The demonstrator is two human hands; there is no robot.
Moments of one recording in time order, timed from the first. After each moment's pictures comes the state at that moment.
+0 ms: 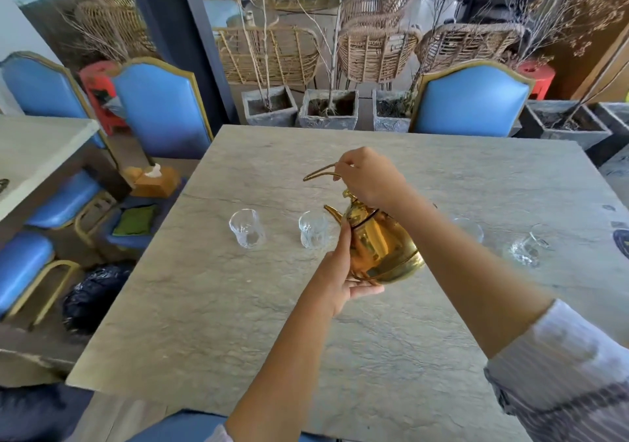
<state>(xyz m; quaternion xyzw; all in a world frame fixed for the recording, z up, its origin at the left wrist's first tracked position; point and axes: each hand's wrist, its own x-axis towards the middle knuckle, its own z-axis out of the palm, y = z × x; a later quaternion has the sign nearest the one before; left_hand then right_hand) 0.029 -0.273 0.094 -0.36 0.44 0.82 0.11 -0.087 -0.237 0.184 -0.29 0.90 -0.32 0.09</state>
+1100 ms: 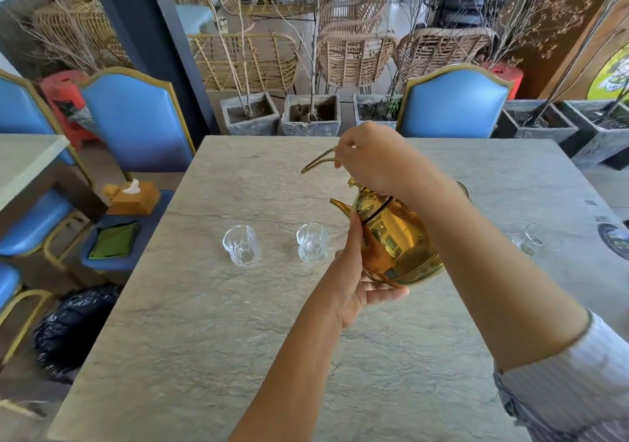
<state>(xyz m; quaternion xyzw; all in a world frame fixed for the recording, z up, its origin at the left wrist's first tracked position) 0.028 -0.288 0.131 -0.24 0.45 0.85 0.15 -0.080 -0.250 0.248 -0.28 0.92 -0.27 0.07</state>
